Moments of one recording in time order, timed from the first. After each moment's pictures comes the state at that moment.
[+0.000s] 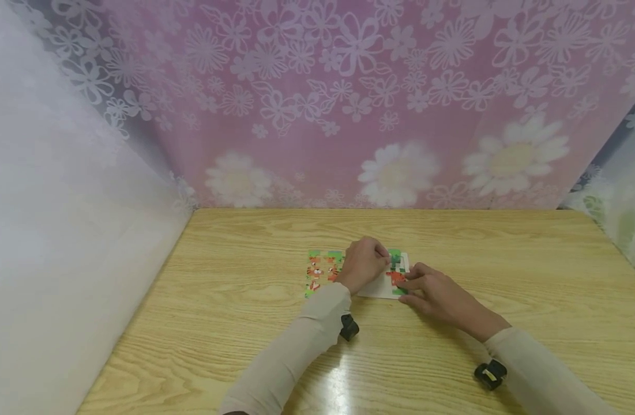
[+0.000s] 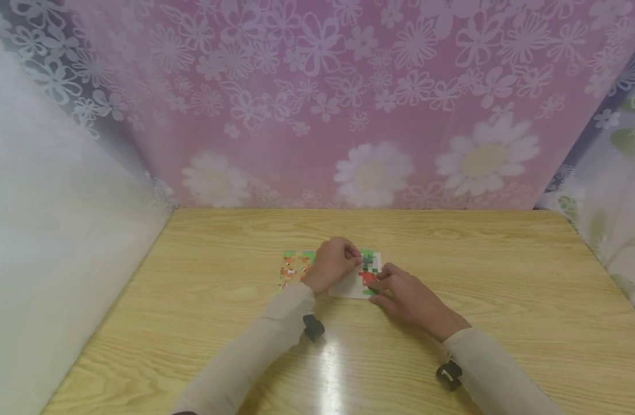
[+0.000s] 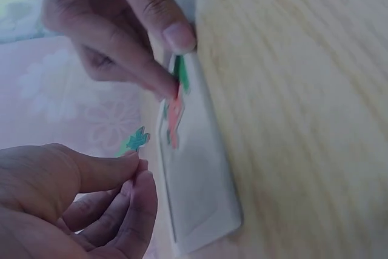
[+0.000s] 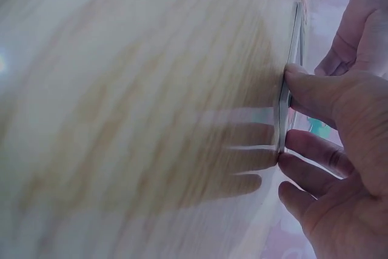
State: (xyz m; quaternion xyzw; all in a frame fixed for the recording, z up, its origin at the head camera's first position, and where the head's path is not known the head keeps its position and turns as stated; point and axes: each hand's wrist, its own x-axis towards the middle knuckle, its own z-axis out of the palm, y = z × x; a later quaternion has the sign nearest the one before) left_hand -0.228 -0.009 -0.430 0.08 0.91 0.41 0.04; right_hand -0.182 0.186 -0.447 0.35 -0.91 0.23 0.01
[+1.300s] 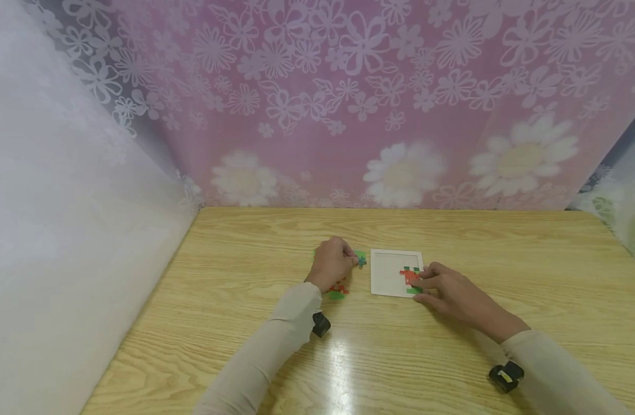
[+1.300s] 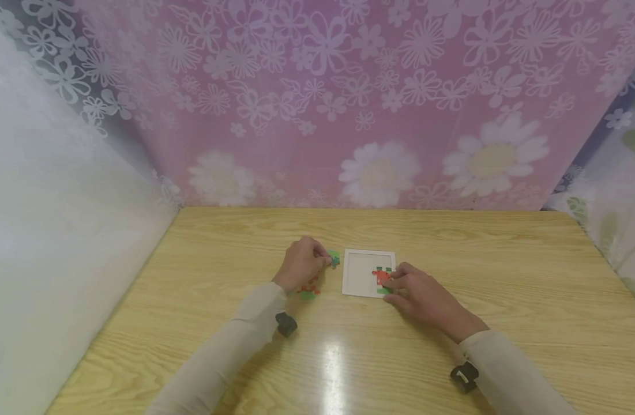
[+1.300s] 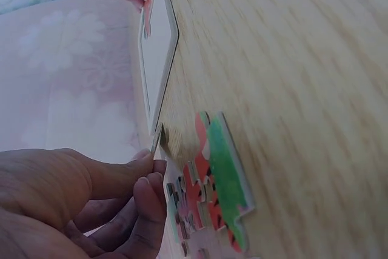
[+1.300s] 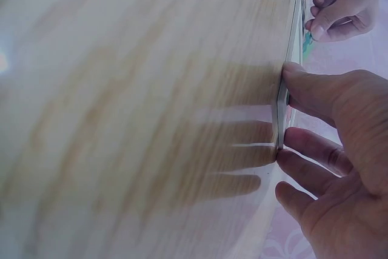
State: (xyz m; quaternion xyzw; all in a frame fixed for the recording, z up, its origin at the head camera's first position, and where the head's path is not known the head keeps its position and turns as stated) left_hand -0.226 -0.073 -0.432 0.05 0.93 0.37 0.03; right_hand -0.181 0.201 -0.445 0.34 -0.92 0.22 0.03
